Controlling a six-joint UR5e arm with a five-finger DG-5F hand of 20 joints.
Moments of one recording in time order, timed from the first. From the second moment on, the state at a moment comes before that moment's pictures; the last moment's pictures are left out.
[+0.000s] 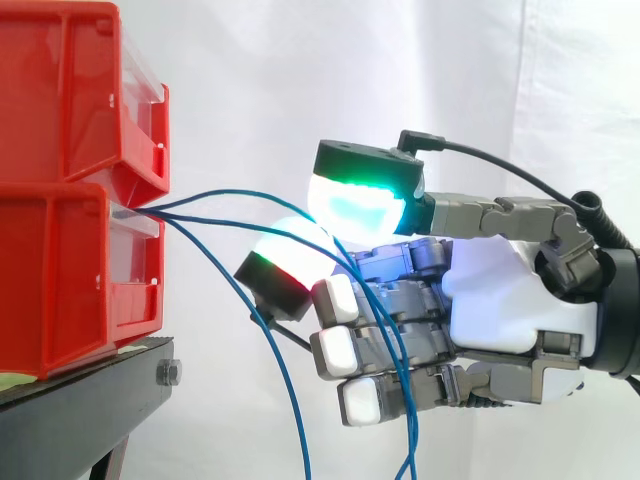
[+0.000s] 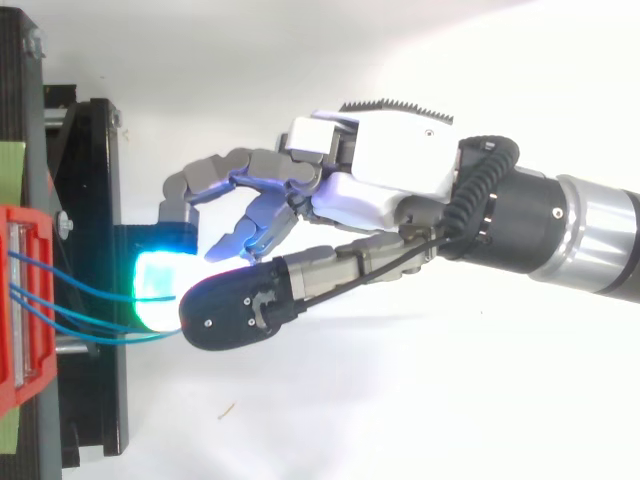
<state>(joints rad) 0.16 -2.30 -1.30 -2.54 -1.24 0.09</state>
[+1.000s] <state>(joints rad) 0.19 -2.24 -1.30 -2.68 -1.19 0.10</state>
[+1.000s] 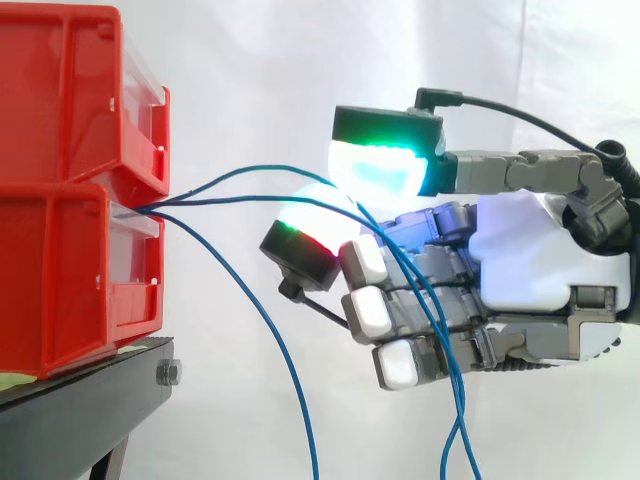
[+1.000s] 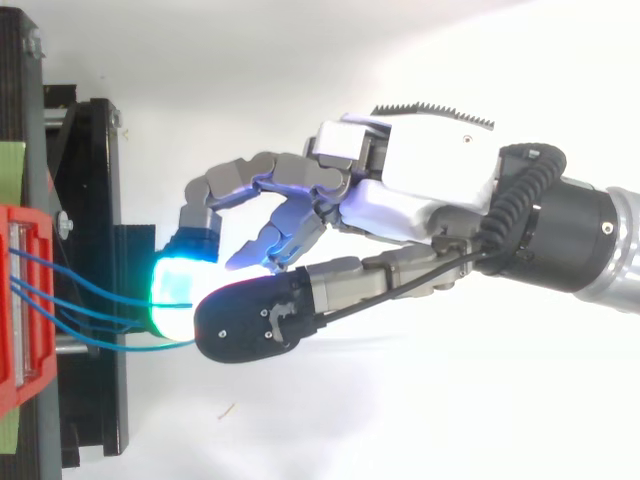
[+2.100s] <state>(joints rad) 0.20 -2.19 -1.31 -2.85 -1.19 0.07</state>
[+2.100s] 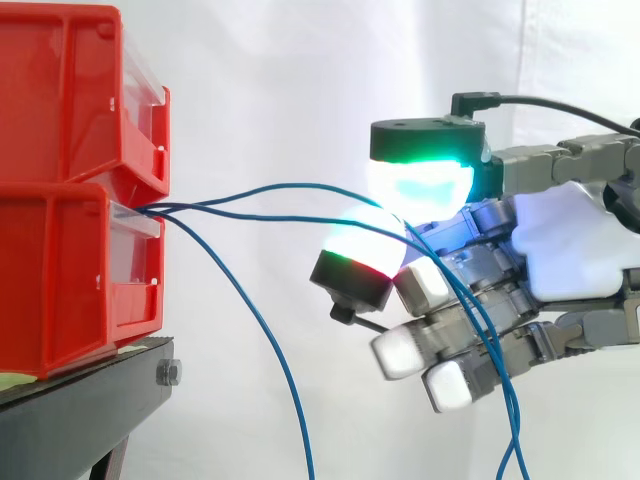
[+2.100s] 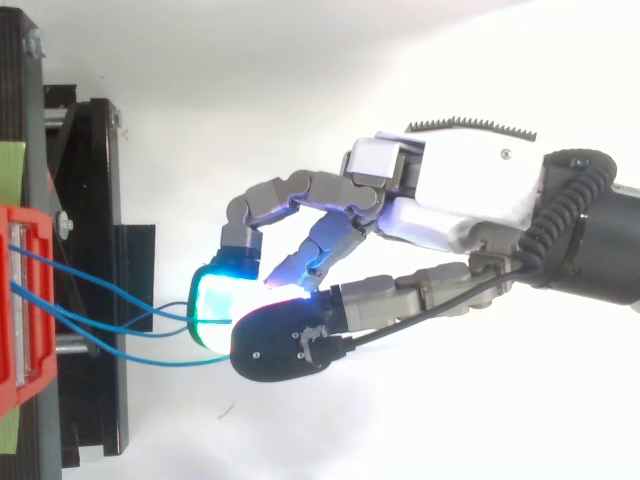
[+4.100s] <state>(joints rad) 0.20 -2.19 -1.31 -2.84 -1.18 0.06</state>
